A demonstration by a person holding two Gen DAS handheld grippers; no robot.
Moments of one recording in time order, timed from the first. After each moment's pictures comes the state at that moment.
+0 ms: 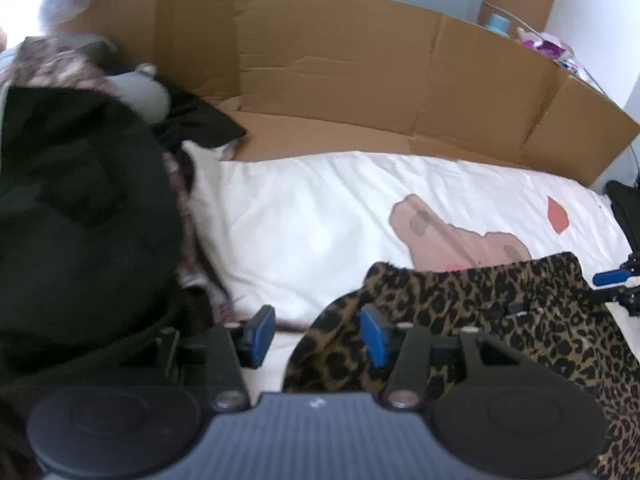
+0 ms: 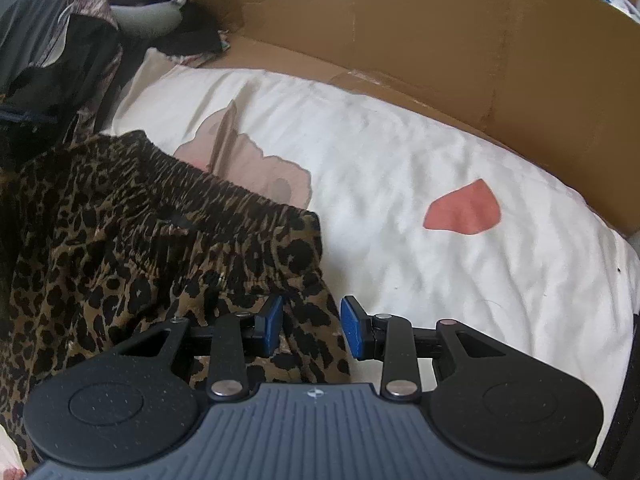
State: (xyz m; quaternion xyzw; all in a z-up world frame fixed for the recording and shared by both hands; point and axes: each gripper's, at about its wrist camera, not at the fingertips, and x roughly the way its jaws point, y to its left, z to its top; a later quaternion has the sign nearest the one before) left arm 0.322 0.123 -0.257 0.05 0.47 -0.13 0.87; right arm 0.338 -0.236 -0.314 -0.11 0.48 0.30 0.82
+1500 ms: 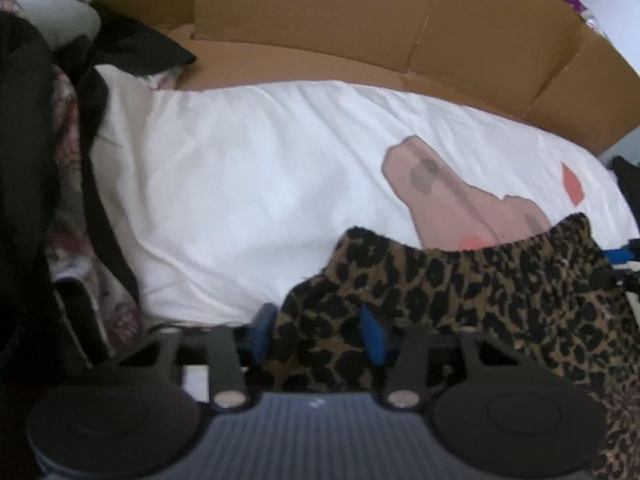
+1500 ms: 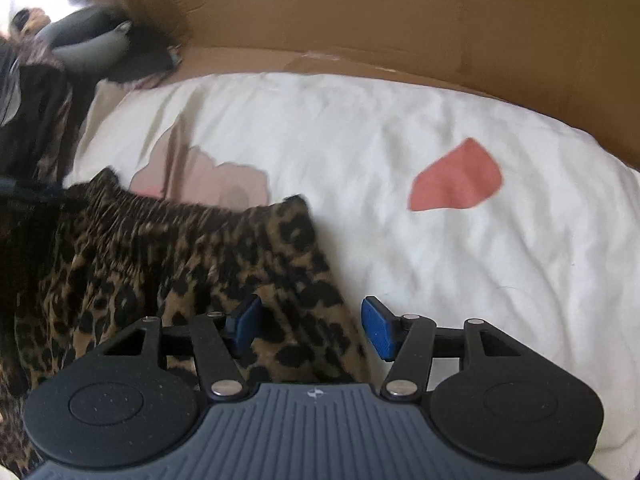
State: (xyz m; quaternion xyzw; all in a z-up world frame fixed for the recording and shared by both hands) left arm 0.376 0.111 -0.334 0.02 0.54 -0.18 0.82; right arm 0.367 -0.240 -0.346 -0.02 0.50 0.25 0.83
